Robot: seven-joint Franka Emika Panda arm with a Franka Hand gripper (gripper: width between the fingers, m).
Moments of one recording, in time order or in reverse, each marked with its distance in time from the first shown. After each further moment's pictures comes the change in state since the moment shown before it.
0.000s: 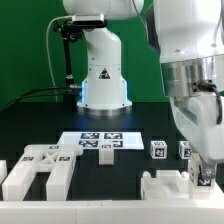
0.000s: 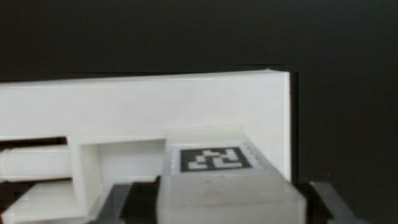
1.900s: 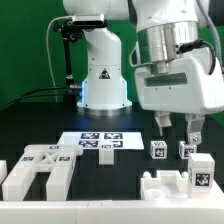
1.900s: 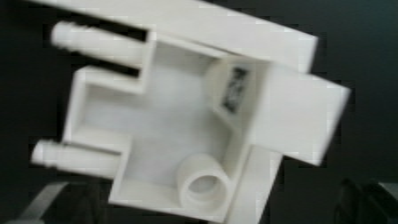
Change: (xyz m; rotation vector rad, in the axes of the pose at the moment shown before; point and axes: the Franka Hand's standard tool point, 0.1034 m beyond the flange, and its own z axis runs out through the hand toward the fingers) arm 0.023 0.026 -0.061 0.038 0.033 -0.655
